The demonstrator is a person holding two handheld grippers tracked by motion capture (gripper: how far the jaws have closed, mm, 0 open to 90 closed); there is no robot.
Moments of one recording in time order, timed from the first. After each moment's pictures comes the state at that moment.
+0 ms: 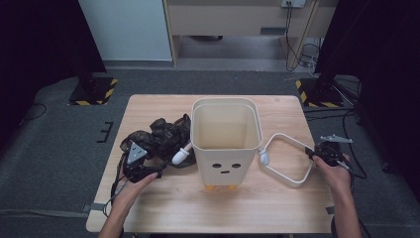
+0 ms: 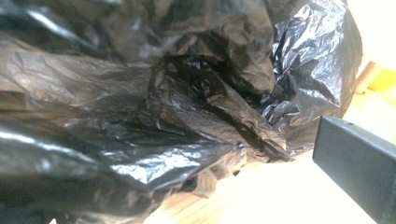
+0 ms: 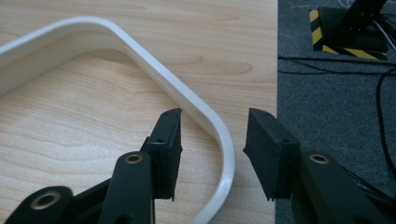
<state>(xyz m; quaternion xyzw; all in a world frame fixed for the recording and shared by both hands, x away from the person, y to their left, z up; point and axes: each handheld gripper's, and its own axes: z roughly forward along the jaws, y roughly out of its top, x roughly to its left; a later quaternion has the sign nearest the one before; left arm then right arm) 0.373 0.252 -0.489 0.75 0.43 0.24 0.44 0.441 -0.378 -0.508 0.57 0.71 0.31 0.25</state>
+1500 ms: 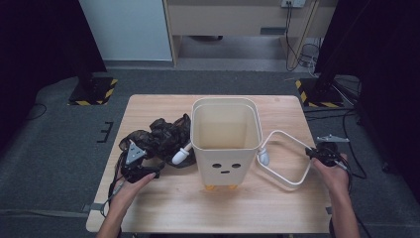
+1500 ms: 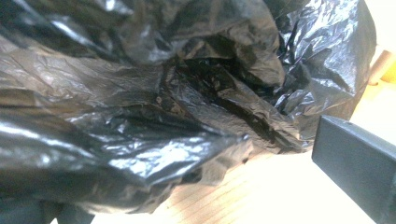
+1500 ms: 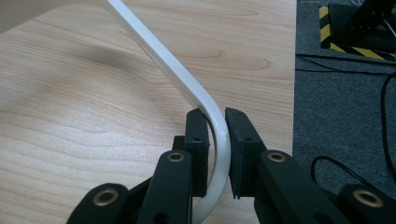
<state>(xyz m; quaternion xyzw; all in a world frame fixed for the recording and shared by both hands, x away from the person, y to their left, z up) 0.373 0.259 -0.488 0.76 0.43 0.25 0.42 0.436 -0.367 -0.500 0.56 0.73 0.30 0.24</state>
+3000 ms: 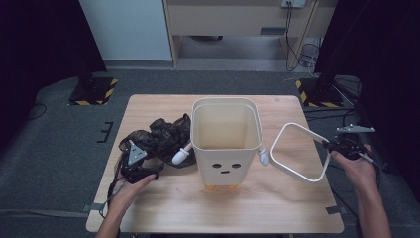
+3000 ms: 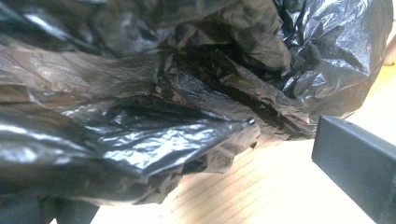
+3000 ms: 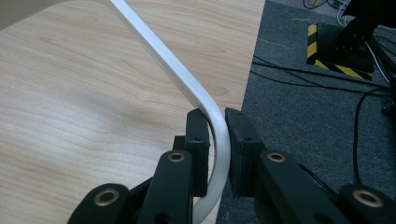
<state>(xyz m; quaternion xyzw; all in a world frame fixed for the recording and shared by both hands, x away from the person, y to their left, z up) 0.372 0.259 -0.490 0.77 0.42 0.26 0.40 0.423 -0.397 -0.430 0.54 0.75 0.29 0.25</state>
